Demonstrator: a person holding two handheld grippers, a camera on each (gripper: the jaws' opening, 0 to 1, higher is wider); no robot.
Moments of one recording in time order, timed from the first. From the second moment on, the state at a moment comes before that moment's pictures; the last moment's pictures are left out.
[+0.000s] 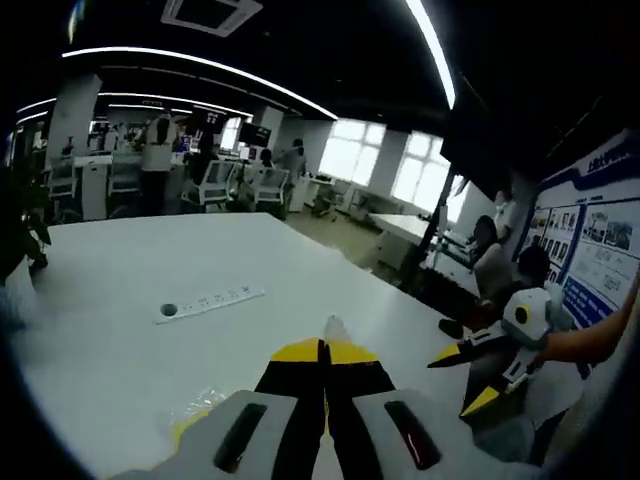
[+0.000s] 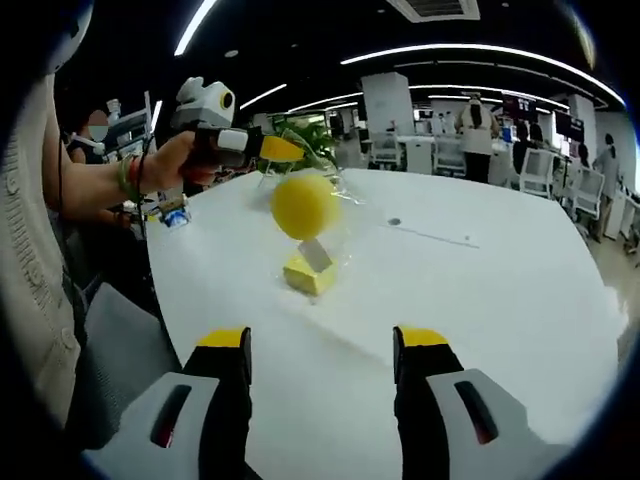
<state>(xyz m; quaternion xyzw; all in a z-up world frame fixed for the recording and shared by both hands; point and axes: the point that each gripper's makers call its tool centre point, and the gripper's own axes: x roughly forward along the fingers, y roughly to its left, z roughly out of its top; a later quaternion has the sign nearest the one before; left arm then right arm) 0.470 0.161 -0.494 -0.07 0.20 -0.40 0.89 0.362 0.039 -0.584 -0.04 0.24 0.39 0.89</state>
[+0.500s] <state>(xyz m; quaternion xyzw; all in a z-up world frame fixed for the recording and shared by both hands) 0.462 0.175 -0.472 -0.08 0.19 -0.41 0.89 0.392 0.040 -0.574 -0.13 0.26 0.44 0.85</state>
